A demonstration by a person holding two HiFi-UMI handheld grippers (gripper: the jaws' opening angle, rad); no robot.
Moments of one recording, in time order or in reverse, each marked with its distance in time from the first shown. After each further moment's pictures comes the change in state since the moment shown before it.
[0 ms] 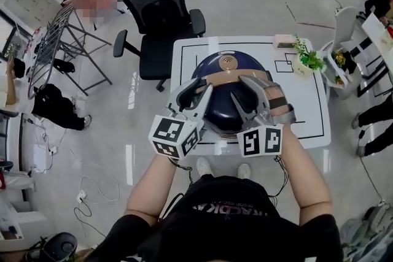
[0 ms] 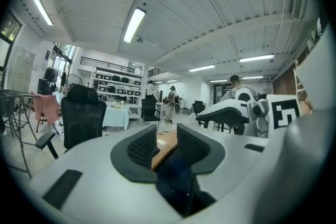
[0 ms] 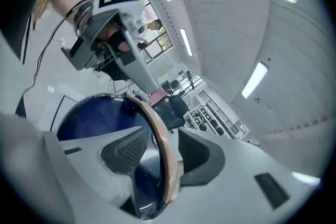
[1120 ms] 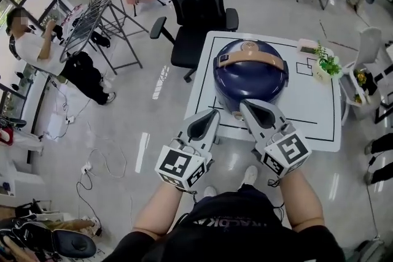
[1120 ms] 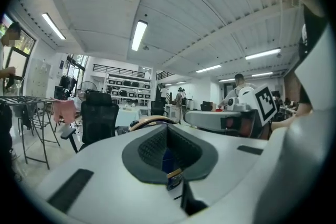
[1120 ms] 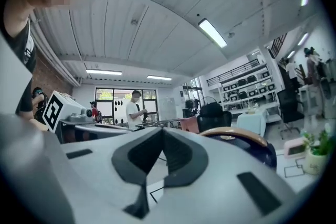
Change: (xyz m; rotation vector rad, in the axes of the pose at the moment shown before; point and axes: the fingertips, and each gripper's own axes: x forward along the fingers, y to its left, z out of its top) left arm -0.149 -0.112 -0.018 0.013 -0.027 0.154; right arm -0.136 0.033 0.071 1.027 -0.481 0.368
